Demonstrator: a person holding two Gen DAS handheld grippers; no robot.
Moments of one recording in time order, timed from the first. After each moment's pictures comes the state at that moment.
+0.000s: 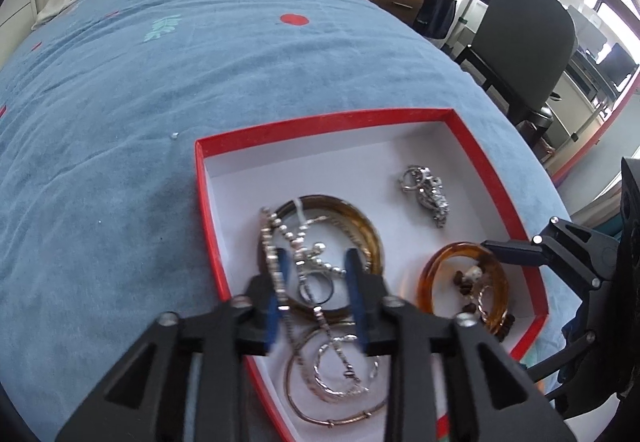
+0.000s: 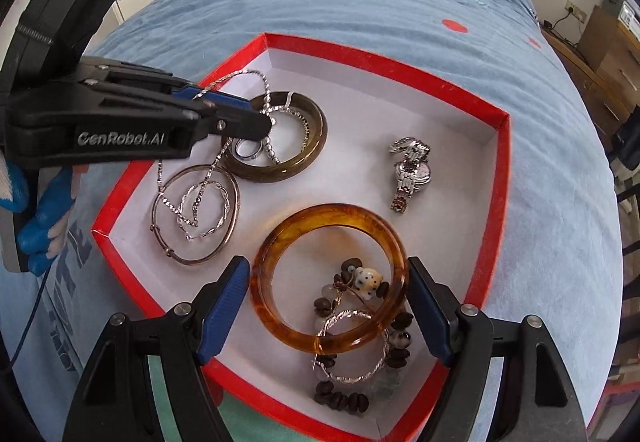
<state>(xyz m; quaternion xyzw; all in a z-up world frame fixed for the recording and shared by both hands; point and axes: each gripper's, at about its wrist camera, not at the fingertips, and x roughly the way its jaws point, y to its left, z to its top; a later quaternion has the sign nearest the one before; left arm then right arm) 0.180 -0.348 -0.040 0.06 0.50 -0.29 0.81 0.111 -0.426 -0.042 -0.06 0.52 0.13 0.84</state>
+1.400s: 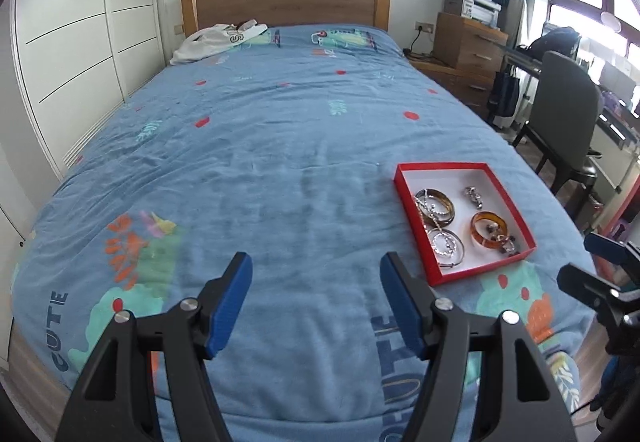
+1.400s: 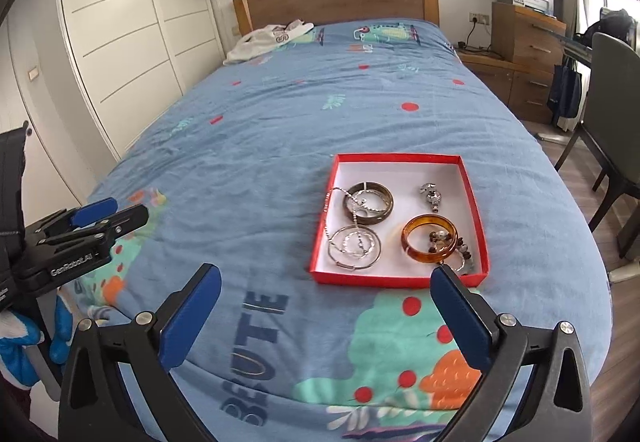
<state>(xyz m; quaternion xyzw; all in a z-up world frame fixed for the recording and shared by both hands) 0.003 -0.124 0.101 0.05 0.37 -0.13 0.92 -0.034 -0.327 0.098 0.09 0.38 0.02 0.92</state>
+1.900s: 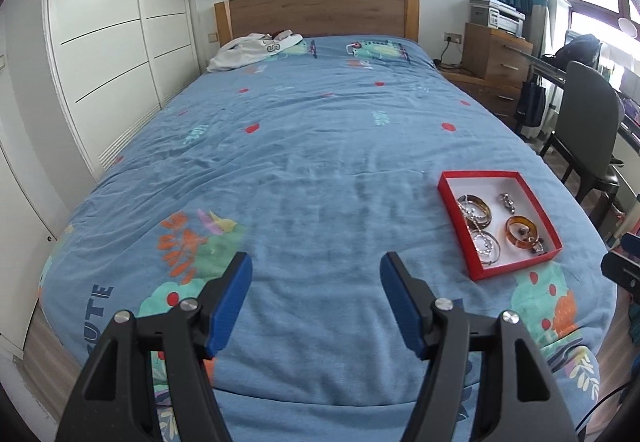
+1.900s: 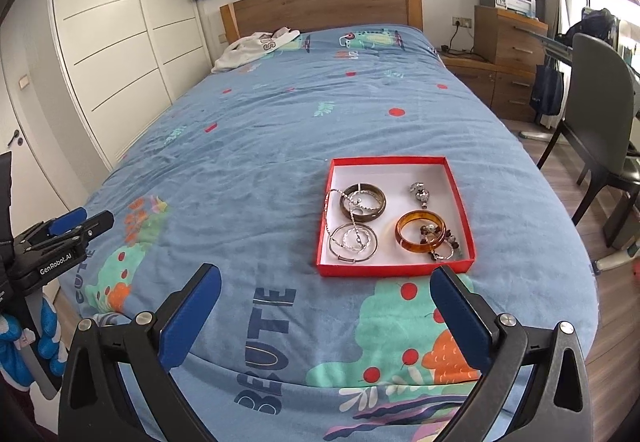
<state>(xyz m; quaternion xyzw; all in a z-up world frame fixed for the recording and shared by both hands) -0.013 -0.074 0.115 0.05 0.35 -0.07 0.93 -0.054 -0.314 0.117 0.09 0.38 -0.02 0.92</state>
